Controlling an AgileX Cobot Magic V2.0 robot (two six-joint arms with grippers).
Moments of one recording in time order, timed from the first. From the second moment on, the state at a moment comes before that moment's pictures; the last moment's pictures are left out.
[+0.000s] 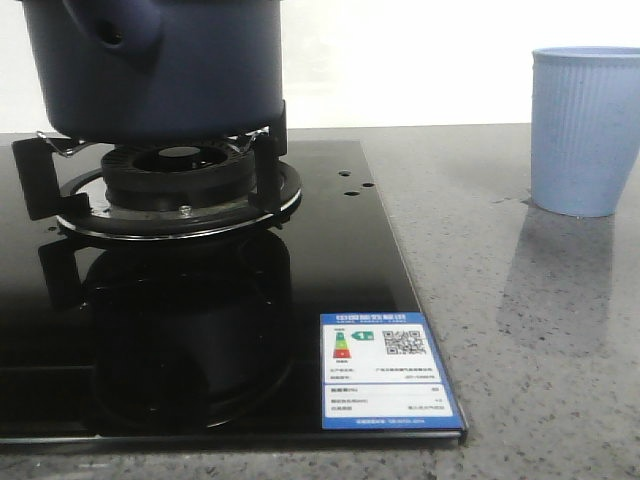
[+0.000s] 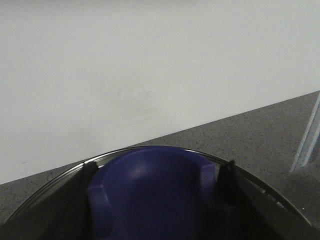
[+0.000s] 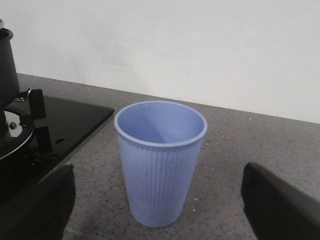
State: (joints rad) left arm -0.51 1.33 -0.93 -0.20 -0.18 0.17; right arm -0.13 0.63 -0.24 -0.96 -0.44 0.82
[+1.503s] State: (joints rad) left arm -0.38 0.92 -0.93 -0.20 -0.11 0.17; right arm -0.12 0.63 -0.24 -0.93 -0.65 0.82
